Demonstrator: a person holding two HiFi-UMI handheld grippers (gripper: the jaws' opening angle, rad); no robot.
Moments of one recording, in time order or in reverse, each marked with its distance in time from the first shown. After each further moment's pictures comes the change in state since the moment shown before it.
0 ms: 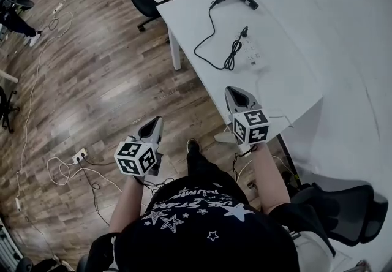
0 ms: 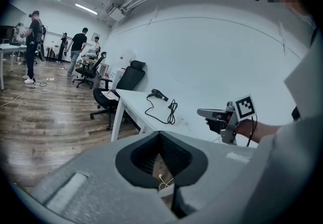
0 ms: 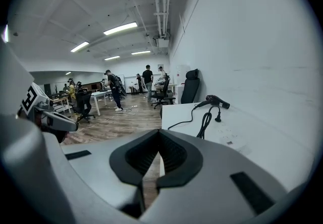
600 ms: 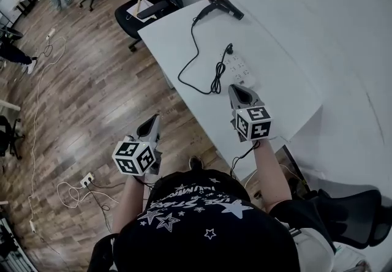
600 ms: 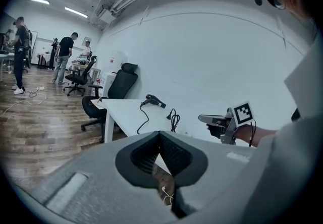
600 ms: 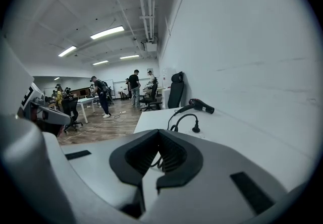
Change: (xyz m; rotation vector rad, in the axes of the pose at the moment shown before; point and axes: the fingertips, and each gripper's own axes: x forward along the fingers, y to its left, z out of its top) left arm 0.115 -0.011 0.082 0.073 -0.017 -0.036; right arm 0.047 -0.129 0.029 0.070 -0.043 -0.097
